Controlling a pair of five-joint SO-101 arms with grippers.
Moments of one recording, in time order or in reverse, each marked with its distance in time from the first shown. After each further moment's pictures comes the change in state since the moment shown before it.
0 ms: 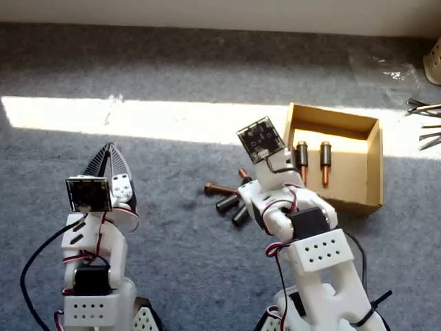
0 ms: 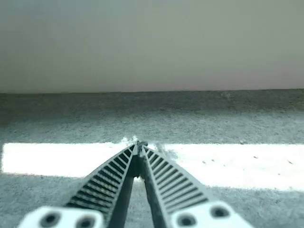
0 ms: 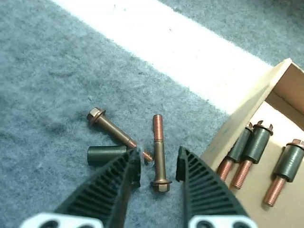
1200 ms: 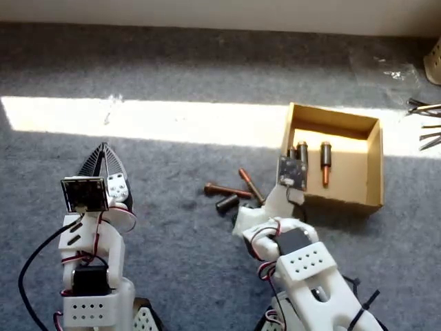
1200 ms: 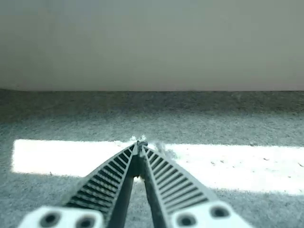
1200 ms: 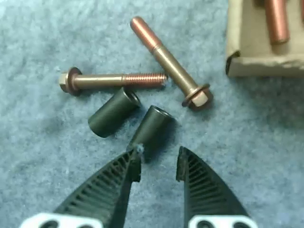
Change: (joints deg) left arm -2.1 0.0 0.3 0.0 0.0; right arm -5.5 -0.3 19.4 -6.2 -48.9
